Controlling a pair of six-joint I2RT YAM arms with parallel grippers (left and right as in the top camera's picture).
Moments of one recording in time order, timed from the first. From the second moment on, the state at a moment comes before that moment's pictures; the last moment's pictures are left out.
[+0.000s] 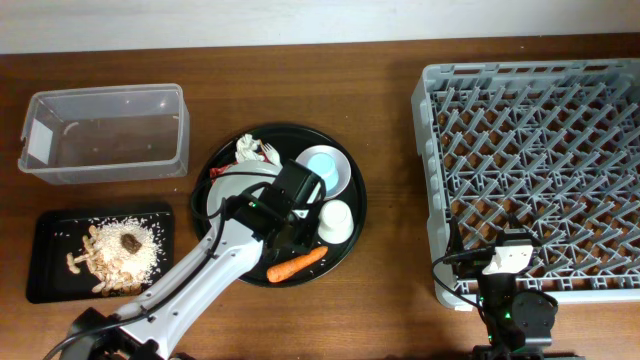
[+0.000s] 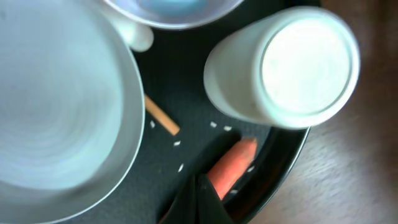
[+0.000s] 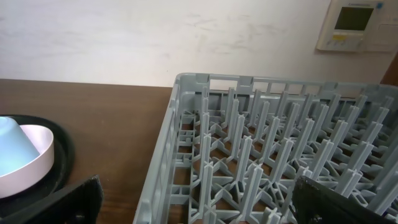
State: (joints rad) left arm -0.60 1.52 1.03 -0.74 0.01 -0.22; right arm -0.05 0.01 0.01 -0.07 -0.05 -0.05
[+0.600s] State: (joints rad) left arm -0.60 1.67 1.03 -0.51 0.14 -0.30; right arm -0.05 0.01 0.01 -0.07 -0.05 -0.05
